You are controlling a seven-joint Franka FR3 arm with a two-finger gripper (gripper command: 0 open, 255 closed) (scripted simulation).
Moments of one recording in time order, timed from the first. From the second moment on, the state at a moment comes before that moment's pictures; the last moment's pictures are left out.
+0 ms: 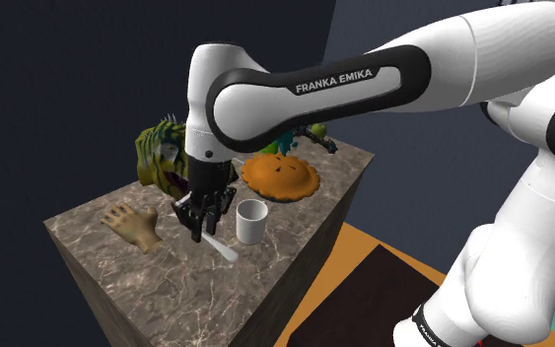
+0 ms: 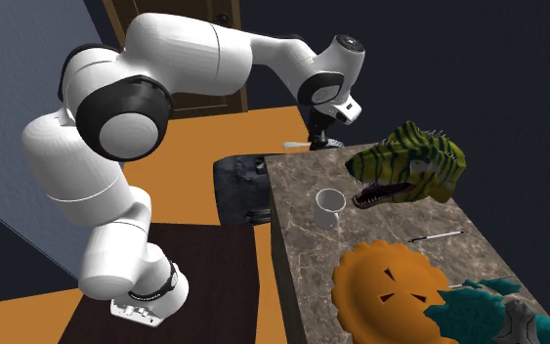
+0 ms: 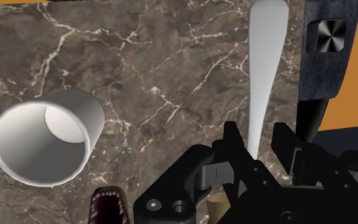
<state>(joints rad) 0.21 0.10 0.42 -1.90 0.21 1.98 0.39</state>
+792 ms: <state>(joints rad) 0.21 0.07 0.42 -1.77 0.21 1.83 0.42</state>
